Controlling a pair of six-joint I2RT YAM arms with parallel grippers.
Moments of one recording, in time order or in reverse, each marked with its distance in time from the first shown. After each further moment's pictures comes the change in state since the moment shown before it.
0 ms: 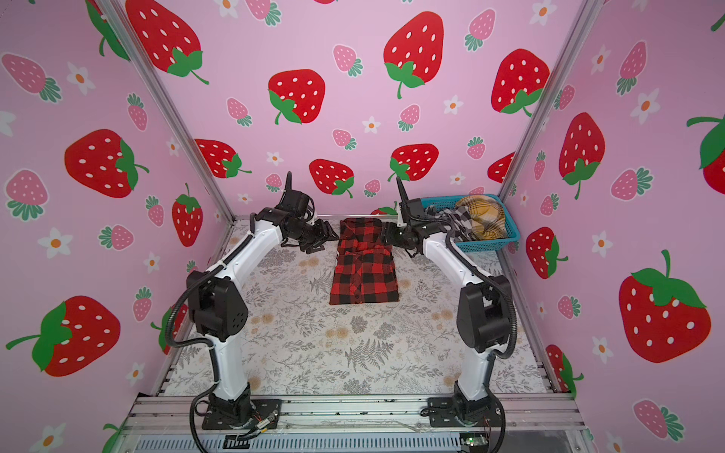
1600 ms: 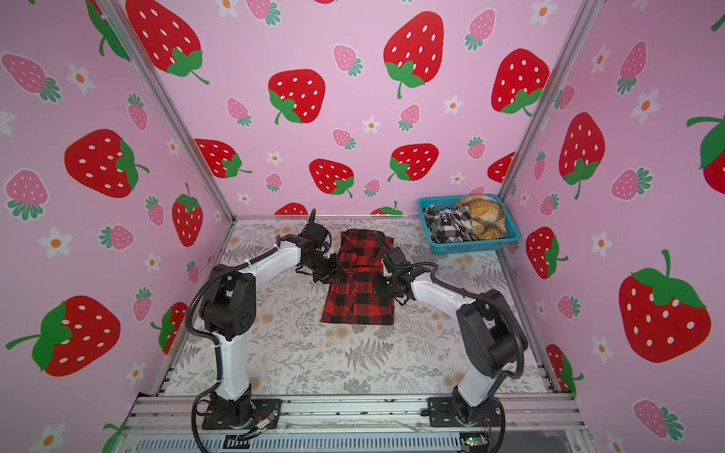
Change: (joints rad) left arm -0.045 0.154 -0.209 0.129 0.085 0.003; right arm 0.161 -0.051 -0.389 0.167 0.016 0.101
